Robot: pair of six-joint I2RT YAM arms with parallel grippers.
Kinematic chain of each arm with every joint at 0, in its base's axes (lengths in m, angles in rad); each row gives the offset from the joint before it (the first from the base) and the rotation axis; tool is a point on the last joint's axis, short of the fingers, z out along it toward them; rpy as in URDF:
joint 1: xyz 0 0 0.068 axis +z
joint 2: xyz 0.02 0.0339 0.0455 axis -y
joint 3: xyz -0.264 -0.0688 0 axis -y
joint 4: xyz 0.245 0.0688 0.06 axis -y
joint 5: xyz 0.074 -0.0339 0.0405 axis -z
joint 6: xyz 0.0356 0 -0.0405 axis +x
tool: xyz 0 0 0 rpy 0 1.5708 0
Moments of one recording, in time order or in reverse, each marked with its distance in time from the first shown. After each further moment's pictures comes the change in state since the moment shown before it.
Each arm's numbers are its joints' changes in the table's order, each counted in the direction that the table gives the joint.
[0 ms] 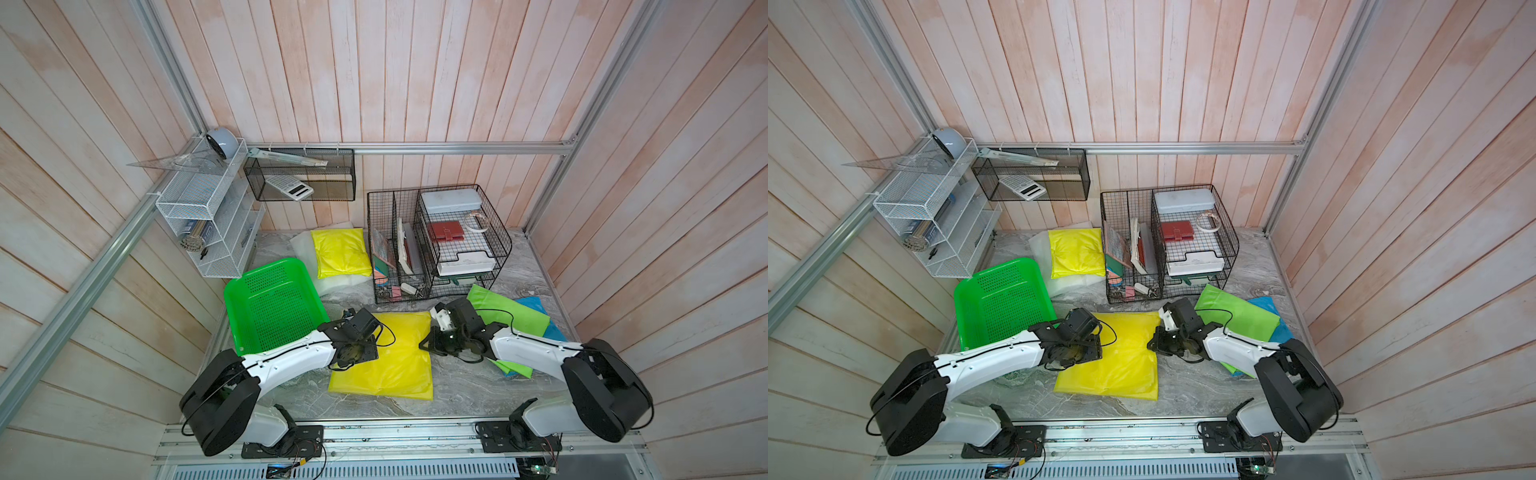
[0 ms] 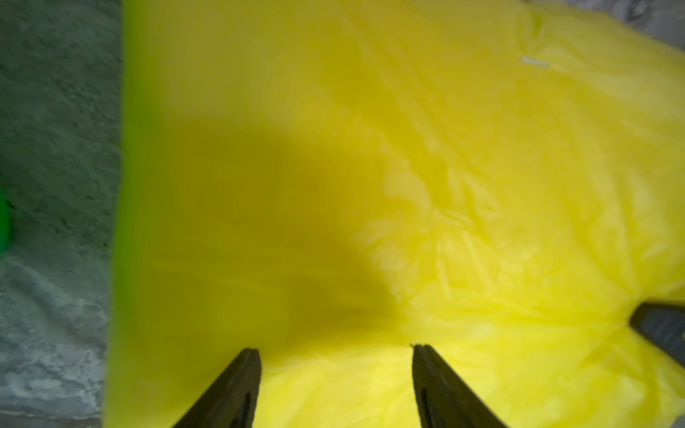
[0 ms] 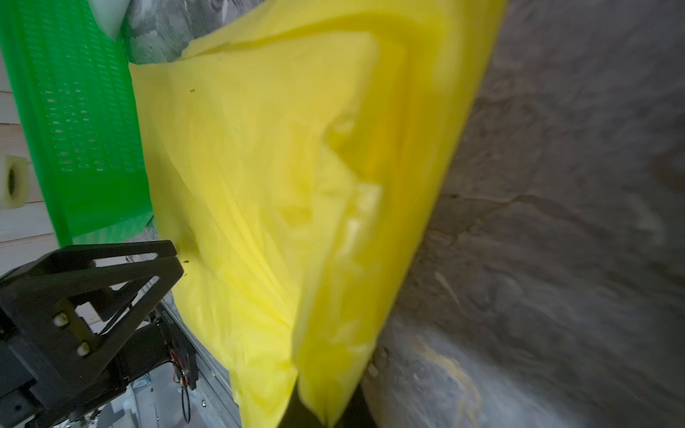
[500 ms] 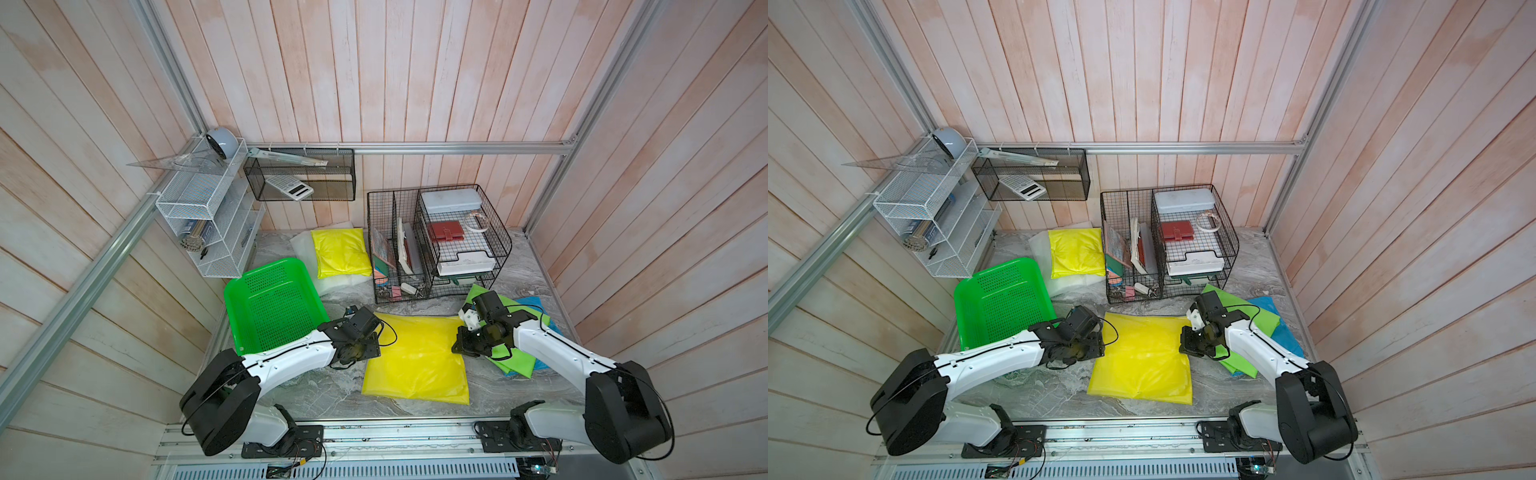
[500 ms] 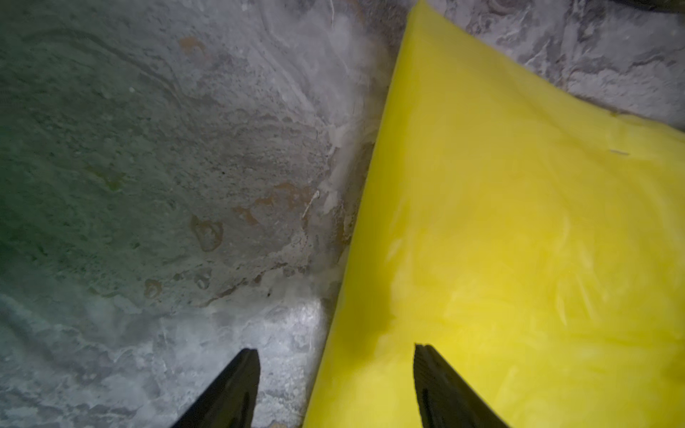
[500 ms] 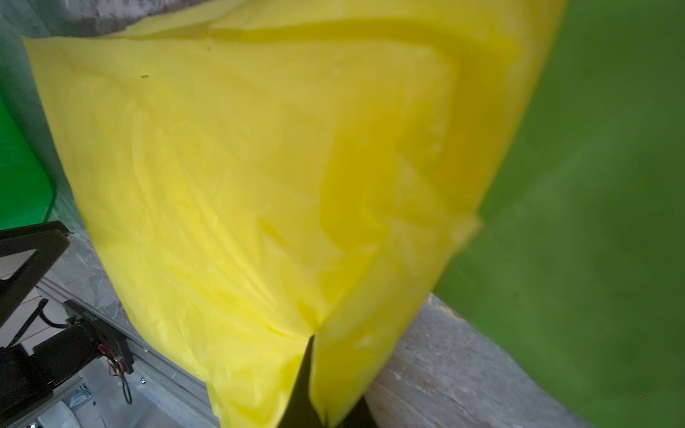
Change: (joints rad) left arm 0.002 -0.054 0.009 0.048 0.000 0.028; right arm -0.201 0.083 0.058 -0.465 0.082 -0.242
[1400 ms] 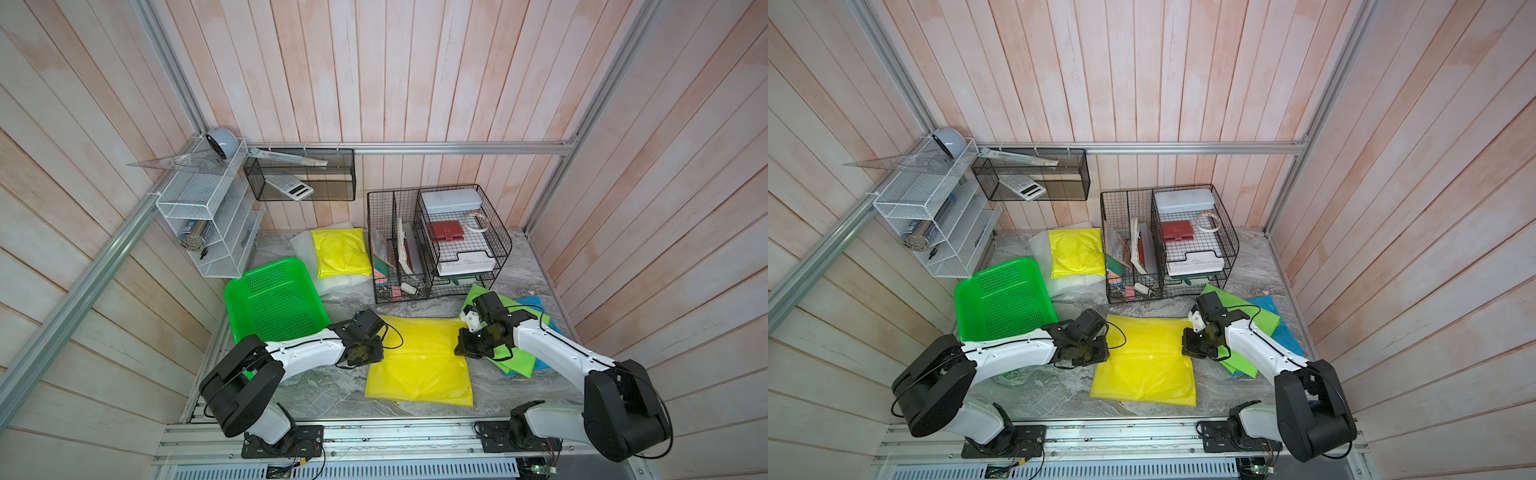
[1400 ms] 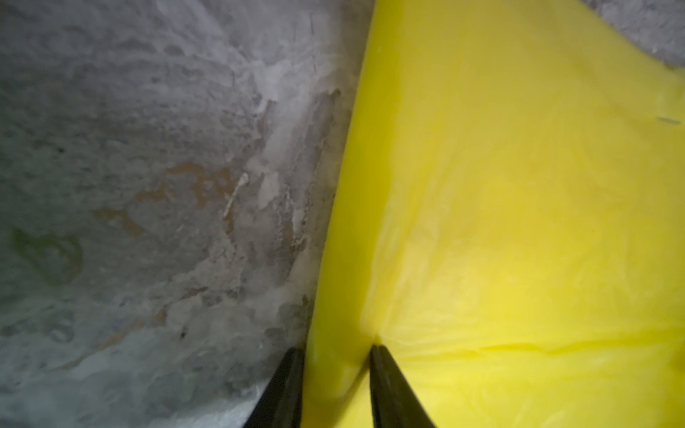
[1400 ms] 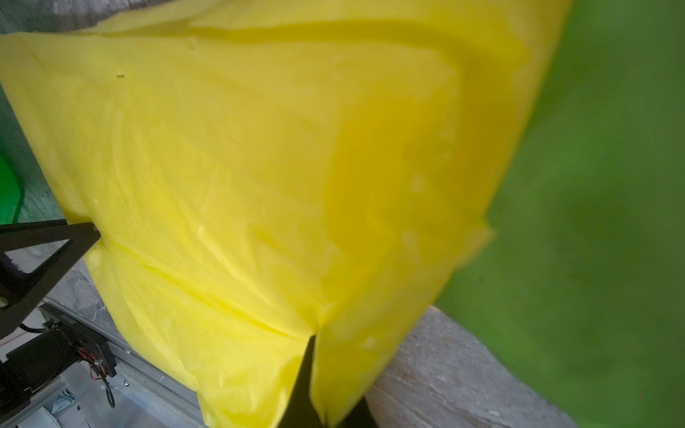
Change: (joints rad) left arm 0.000 -0.108 -0.031 0.154 0.133 -0.006; right arm -0.009 -0.010 0.000 -0.020 0.013 -0.017
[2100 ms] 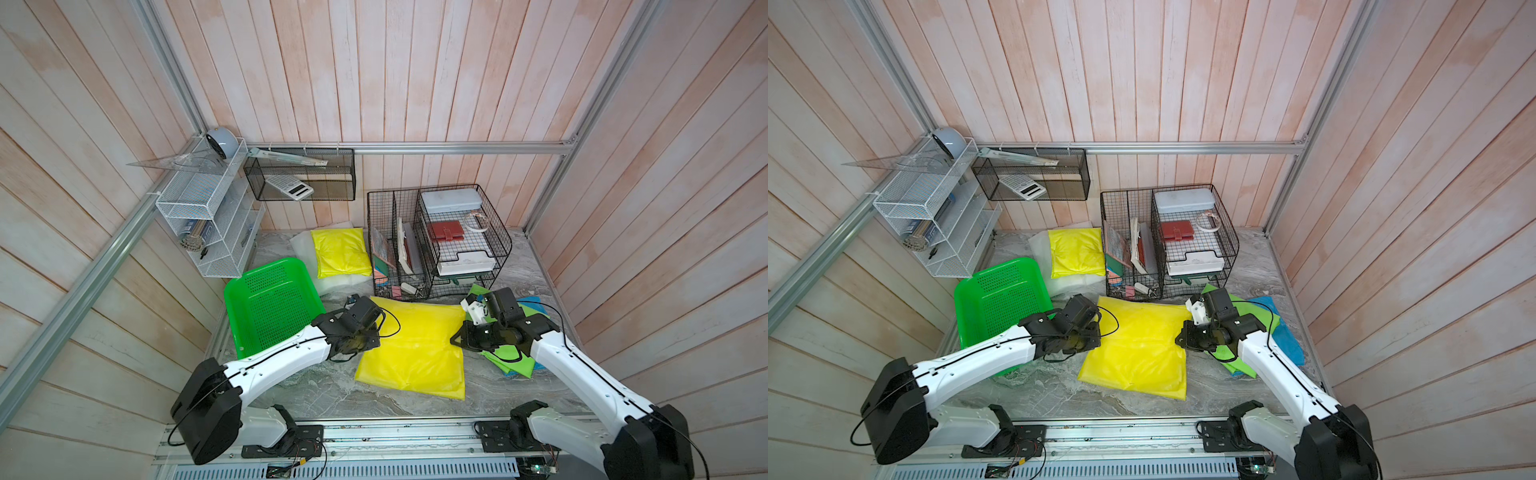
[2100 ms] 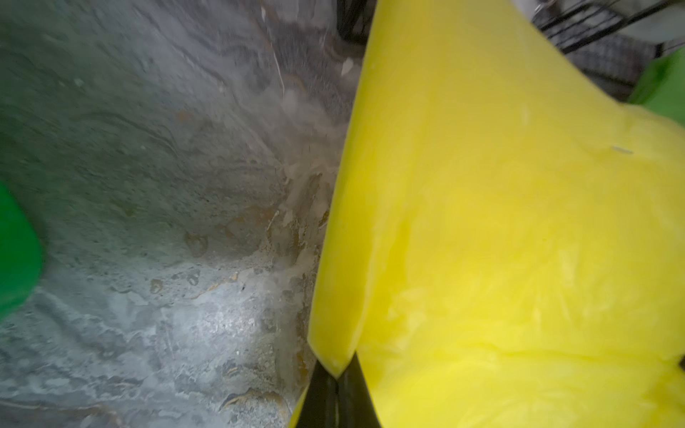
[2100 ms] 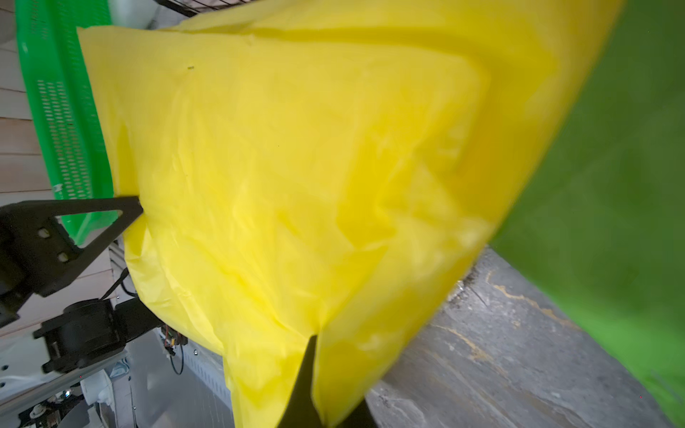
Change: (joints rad) left arm -0.009 0.227 0.200 -0.325 -0.181 0.018; right arm 0.055 0.240 0.072 -0.024 -0.113 0.073
